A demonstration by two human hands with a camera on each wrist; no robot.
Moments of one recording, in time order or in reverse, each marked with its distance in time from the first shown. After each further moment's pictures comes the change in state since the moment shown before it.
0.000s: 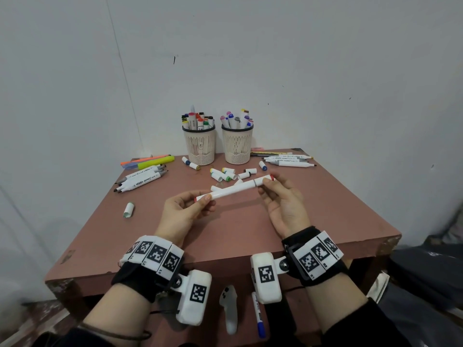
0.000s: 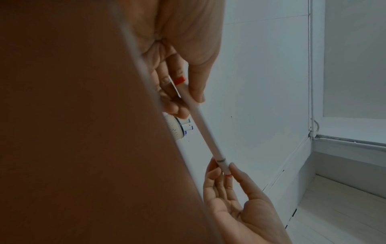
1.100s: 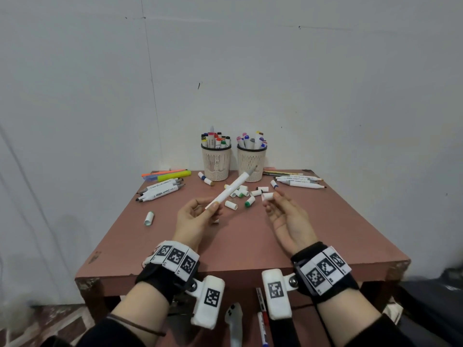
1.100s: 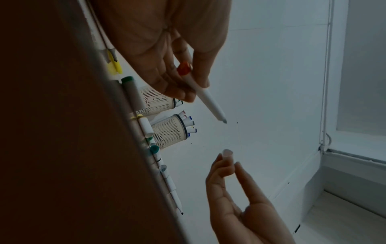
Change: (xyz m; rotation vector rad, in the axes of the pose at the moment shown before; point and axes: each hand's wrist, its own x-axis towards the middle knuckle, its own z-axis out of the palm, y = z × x) left_hand 0.000 0.008 -0.003 -0.097 0.115 0.055; right_hand -0.013 -0.004 0.017 0.056 -0.007 0.111
